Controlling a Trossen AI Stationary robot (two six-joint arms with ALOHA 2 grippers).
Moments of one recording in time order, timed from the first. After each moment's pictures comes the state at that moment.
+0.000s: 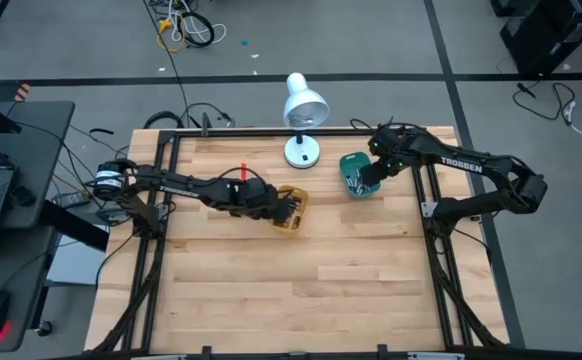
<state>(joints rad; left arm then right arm) 0.05 1.63 1.01 -0.43 -0.17 -1.31 -0.67 1.26 0.80 -0.83 0.10 0.45</state>
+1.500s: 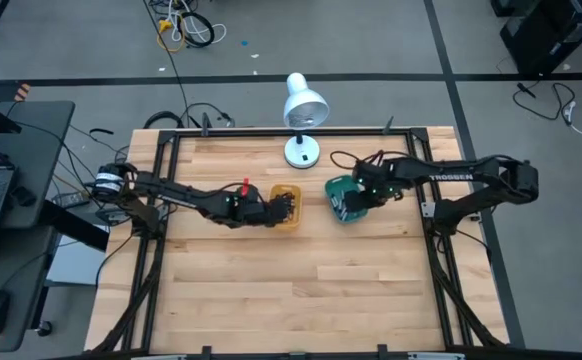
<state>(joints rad) -0.07 1.63 1.01 -0.46 -0.42 -1.67 -0.31 1.32 0.76 -0.78 -0.08 1.00</state>
